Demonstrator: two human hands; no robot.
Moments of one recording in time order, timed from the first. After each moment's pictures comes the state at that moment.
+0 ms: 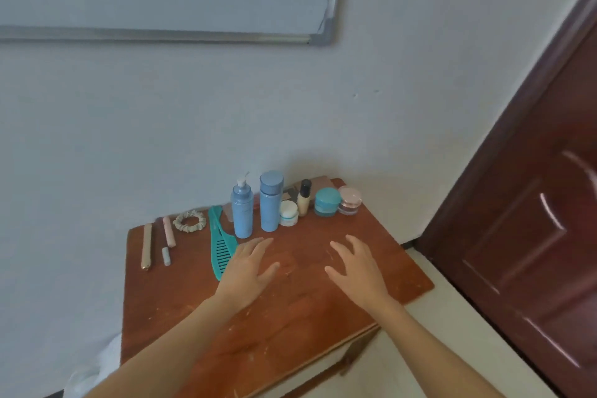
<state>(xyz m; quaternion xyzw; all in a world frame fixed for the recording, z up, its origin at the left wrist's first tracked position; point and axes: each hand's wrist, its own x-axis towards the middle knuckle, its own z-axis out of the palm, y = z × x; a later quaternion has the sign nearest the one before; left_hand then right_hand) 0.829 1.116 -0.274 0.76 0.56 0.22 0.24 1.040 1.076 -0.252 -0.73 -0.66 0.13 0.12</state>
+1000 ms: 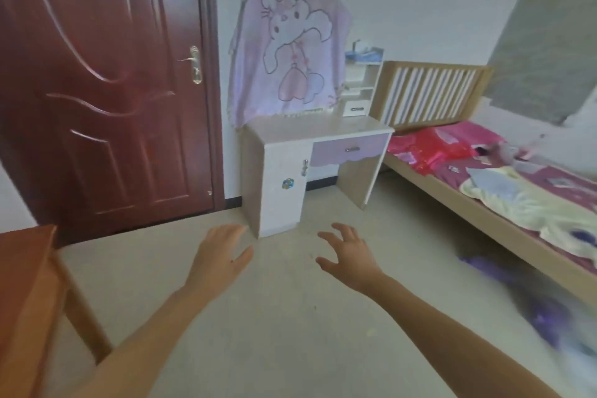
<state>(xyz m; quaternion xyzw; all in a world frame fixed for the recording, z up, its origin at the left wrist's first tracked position) 0.878 0.750 -0.201 0.94 -0.17 0.08 0.29 0.839 0.506 -0.180 -0.99 -0.04 -0.02 0.10</state>
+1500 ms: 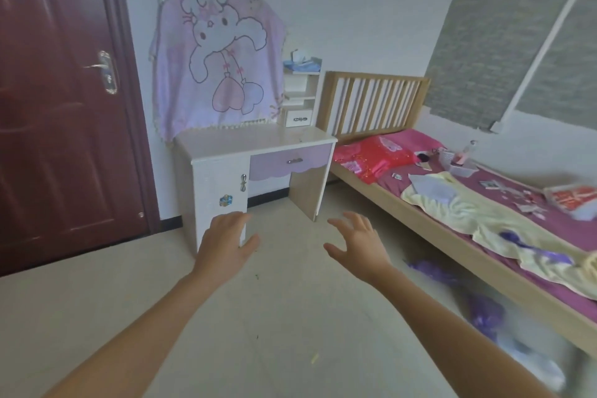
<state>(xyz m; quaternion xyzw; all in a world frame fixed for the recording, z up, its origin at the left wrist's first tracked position) 0.914 0.509 -0.165 0.91 -0.22 0.11 0.33 0.839 0.281 -0.136 -0.99 0.05 -0.09 0.09</state>
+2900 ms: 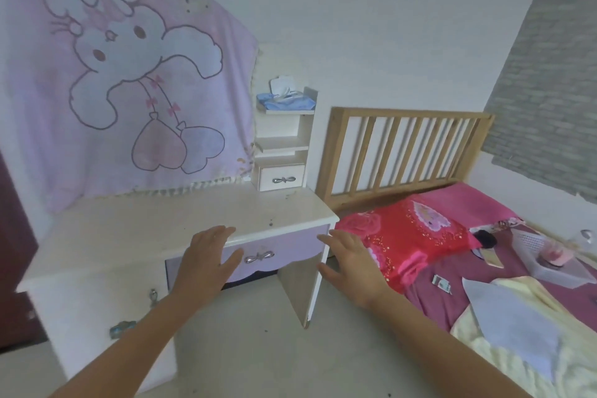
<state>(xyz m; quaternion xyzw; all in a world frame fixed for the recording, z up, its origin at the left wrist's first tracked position) 1.483 0.094 -0.167 0.91 -0.14 0.17 0.34 1.430 -0.154 -0.133 -0.98 -0.08 -0.11 0.13</state>
